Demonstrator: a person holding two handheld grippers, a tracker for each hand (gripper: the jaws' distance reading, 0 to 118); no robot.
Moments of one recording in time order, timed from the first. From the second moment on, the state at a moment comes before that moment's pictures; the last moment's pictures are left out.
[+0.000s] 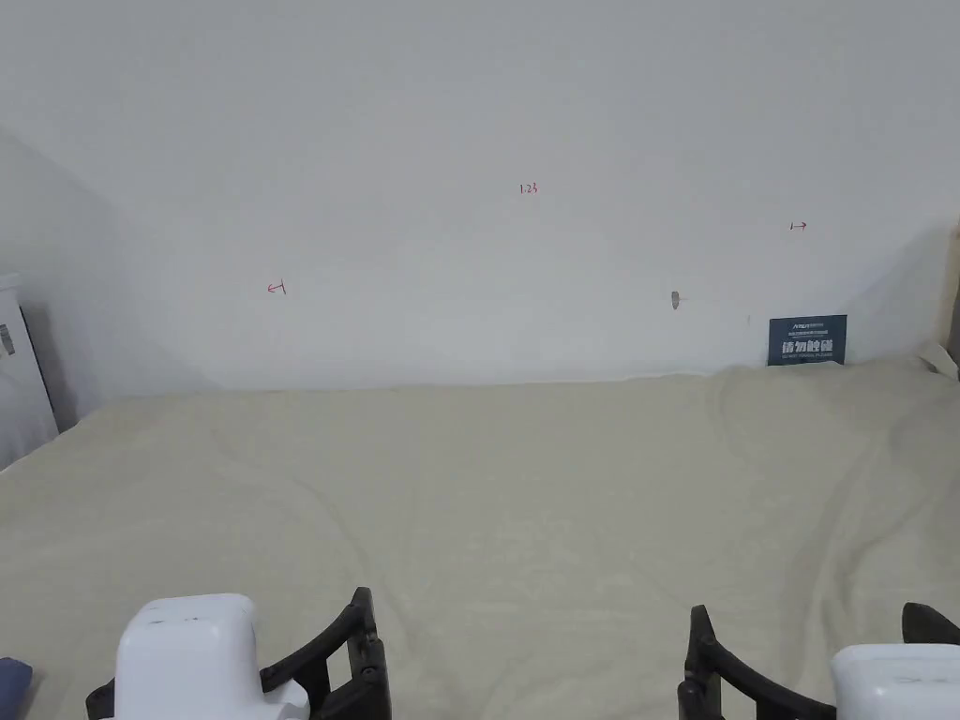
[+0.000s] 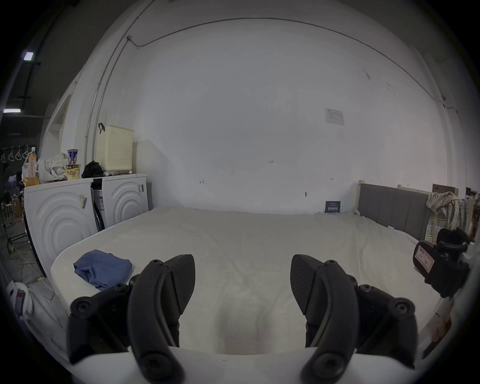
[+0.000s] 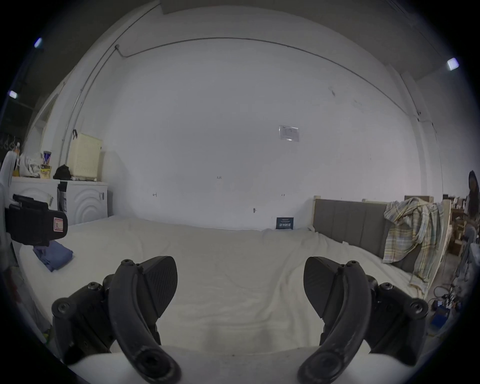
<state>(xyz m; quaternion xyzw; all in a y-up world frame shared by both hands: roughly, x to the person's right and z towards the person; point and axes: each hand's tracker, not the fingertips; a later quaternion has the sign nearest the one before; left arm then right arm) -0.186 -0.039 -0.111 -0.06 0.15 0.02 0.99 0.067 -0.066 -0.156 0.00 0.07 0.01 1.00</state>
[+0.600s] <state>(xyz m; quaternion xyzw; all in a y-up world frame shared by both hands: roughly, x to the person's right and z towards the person) -0.181 -0.041 -0.110 -0.06 0.15 0.00 0.99 0.070 -0.065 -0.153 0.03 0.04 0.00 1.00</state>
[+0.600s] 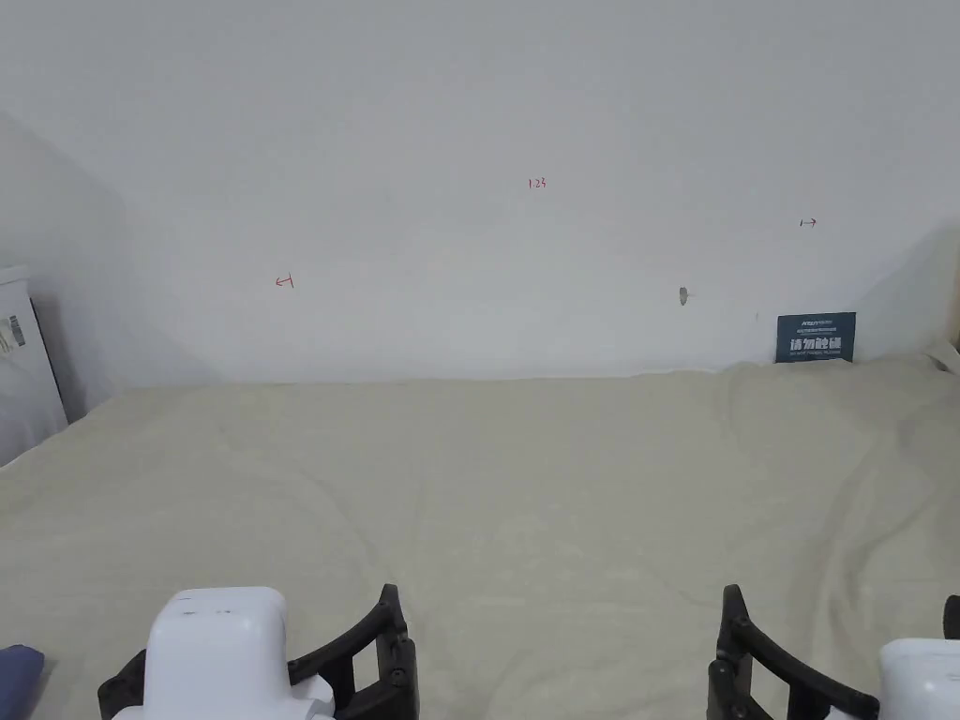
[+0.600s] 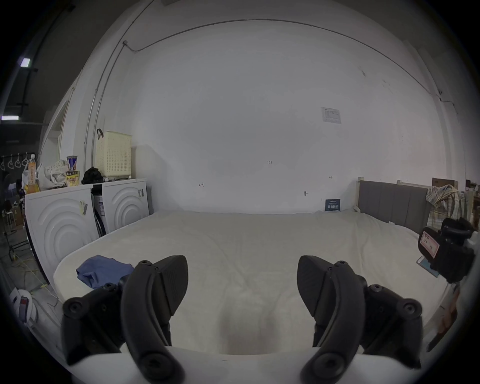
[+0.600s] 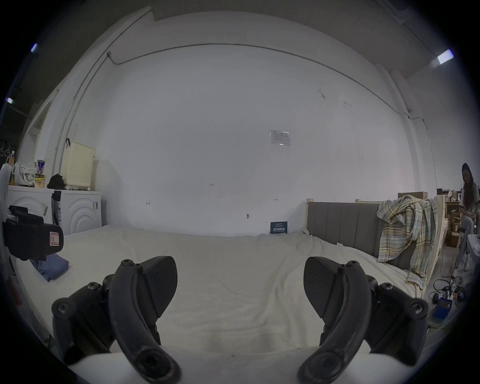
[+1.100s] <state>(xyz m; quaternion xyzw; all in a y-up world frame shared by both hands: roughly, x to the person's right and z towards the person) -0.176 -0.042 -0.109 -0.05 0.15 0.00 0.99 0.070 -0.065 -0.155 0.03 0.04 0.01 1.00</state>
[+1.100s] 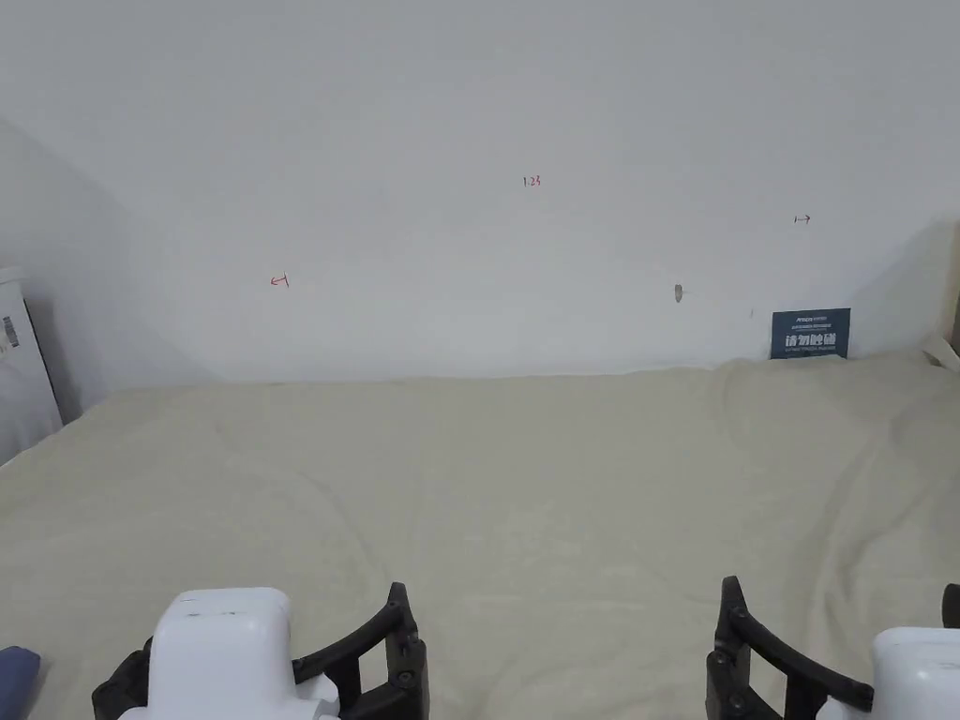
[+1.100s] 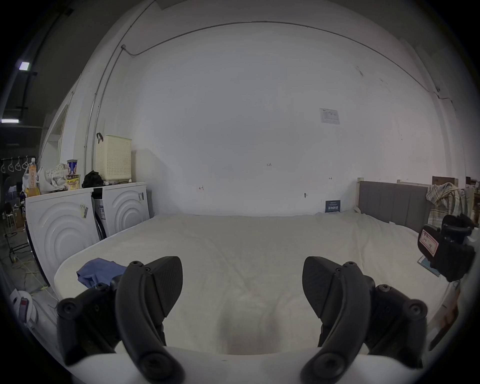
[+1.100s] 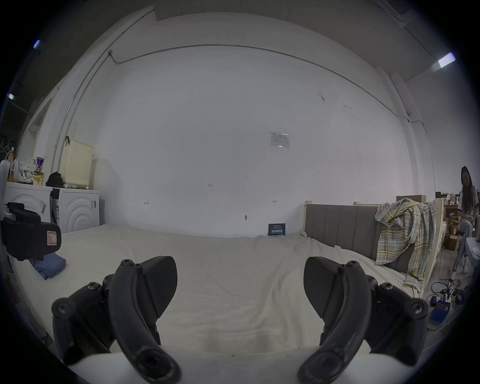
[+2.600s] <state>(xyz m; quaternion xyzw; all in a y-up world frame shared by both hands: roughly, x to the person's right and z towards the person) -0.175 -0.048 -0.109 -0.05 0.15 0.00 0.99 0.072 -0.072 -0.160 0.01 0.03 0.01 1.00</state>
